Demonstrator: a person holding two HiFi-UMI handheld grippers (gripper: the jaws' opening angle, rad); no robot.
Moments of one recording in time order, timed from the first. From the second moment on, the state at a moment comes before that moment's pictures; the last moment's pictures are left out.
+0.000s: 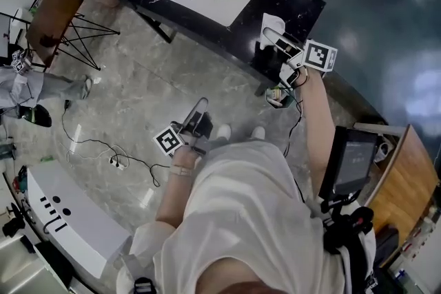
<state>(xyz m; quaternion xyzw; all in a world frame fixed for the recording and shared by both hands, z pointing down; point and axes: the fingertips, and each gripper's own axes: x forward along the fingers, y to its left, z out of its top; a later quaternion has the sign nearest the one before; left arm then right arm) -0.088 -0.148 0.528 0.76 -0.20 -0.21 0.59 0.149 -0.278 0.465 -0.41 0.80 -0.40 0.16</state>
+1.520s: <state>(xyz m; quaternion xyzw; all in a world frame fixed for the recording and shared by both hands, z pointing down) 0.085 -0.174 0.498 0.79 0.01 -0.14 0.60 0.175 -0.130 0.395 -0.26 0.75 -0.39 0.48</state>
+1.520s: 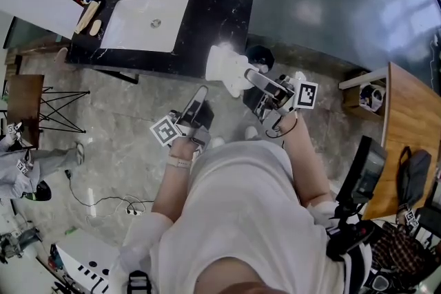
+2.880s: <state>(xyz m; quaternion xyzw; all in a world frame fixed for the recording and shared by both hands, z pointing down) 0.075 -0.181 0.503 0.78 -0.01 -0.15 0.60 0.184 -0.133 0.408 -0.26 0.73 -0.38 0.50</state>
